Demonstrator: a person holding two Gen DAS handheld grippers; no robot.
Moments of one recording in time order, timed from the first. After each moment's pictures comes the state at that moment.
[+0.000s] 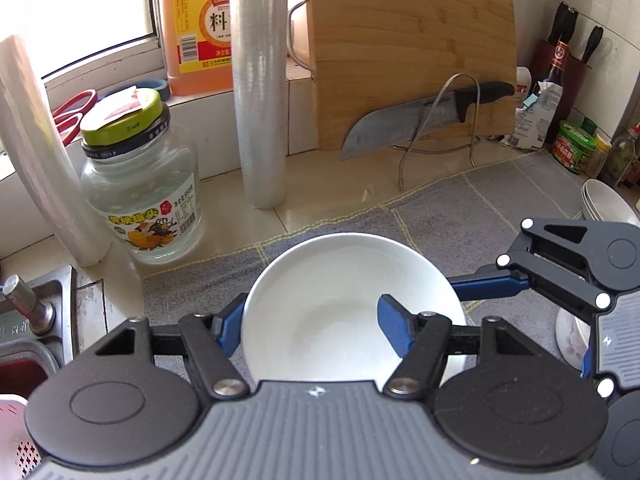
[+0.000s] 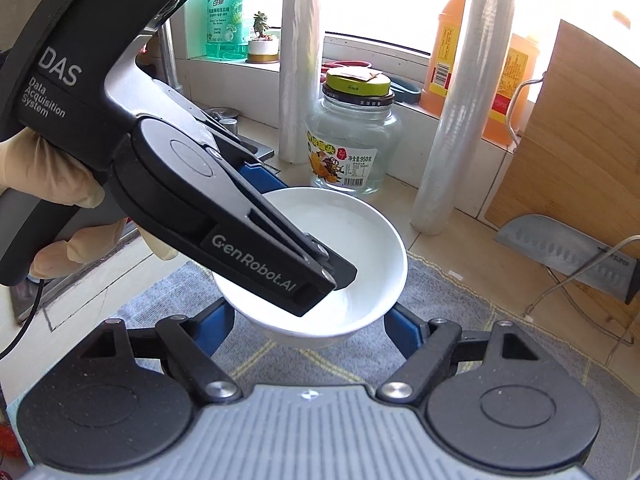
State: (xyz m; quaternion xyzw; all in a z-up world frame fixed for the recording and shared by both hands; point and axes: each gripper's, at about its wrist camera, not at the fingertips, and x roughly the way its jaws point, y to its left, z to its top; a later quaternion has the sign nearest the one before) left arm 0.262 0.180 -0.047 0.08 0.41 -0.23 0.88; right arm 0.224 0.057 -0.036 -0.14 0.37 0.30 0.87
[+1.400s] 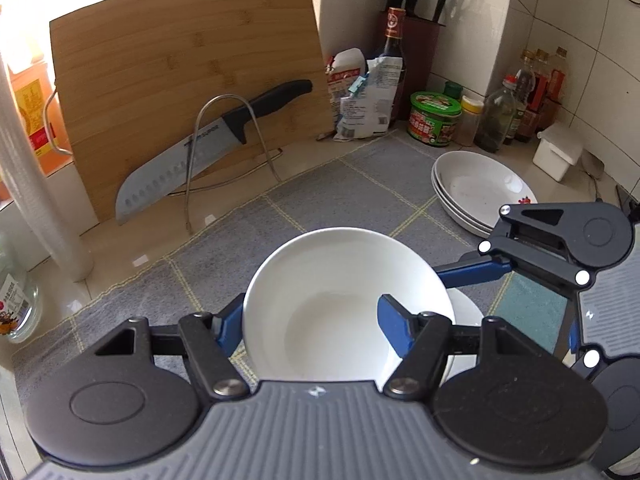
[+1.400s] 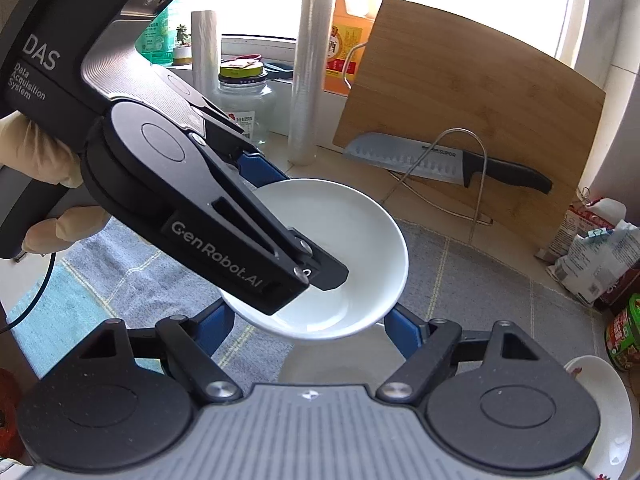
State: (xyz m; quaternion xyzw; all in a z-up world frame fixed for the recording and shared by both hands) left arm 0.188 0.014 -0.009 0.13 0.38 -0.36 0.84; right arm 0.135 -0.103 0.000 -0.13 0.39 0.20 0.89
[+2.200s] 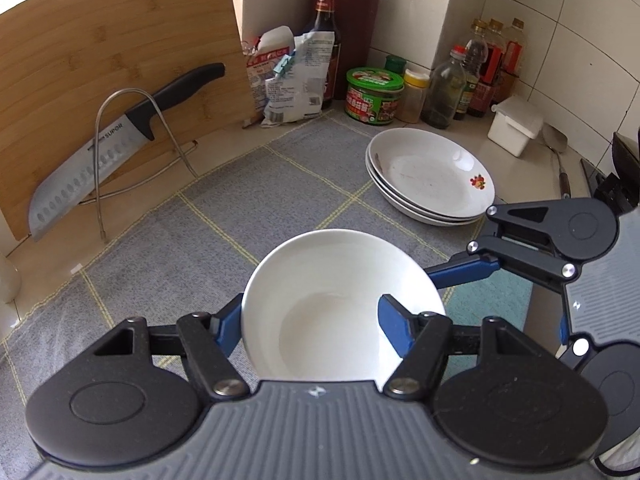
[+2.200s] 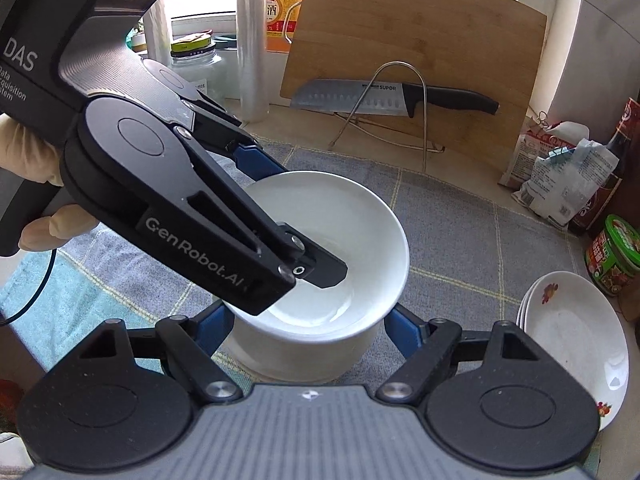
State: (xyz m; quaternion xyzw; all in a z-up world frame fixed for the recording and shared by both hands) left arm 0.173 -0.044 -0.028 0.14 0.40 -0.42 0.81; right arm 0.115 -0.157 -0.014 -0.09 0.43 0.15 0.88
